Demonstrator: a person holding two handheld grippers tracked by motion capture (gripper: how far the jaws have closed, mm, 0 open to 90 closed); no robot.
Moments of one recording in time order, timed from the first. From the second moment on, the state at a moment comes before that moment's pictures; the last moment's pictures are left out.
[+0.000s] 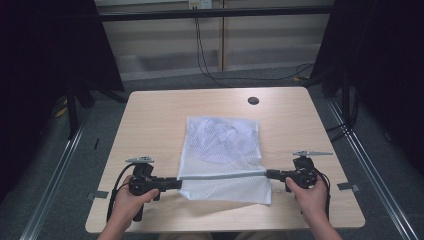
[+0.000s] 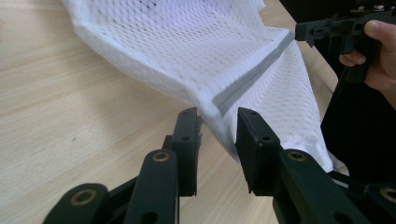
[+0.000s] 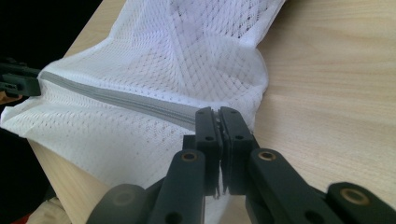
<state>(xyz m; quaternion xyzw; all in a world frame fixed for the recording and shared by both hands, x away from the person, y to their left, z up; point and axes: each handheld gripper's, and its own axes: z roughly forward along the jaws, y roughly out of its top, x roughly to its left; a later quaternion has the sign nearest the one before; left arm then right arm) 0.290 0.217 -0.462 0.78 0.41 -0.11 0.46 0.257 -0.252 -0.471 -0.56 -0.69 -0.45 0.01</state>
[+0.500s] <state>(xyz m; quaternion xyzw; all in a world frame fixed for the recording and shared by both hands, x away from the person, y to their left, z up) 0.291 0.221 -0.461 0.79 0.40 -0.07 0.45 0.253 -0.258 -0.465 -0.54 -0.70 -0.46 -0.04</state>
